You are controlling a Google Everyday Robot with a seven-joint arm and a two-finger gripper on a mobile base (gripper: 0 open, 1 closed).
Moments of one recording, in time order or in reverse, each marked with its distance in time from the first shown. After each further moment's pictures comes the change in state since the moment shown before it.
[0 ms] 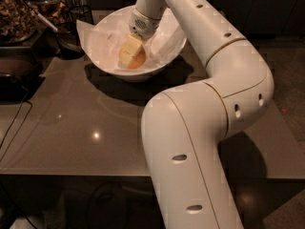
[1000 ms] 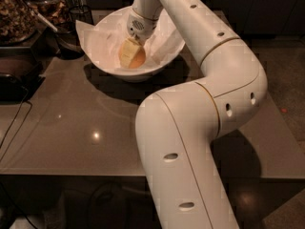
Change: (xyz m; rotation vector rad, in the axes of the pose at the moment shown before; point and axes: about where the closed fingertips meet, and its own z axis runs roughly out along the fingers) arm -0.001 -0.002 0.007 0.002 0.033 0.011
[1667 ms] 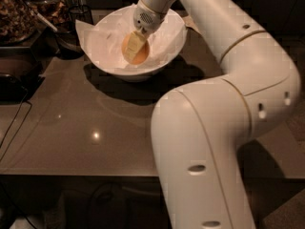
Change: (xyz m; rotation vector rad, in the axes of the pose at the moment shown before) arm 0.002 0.007 -0.035 0.043 -0.095 -0.052
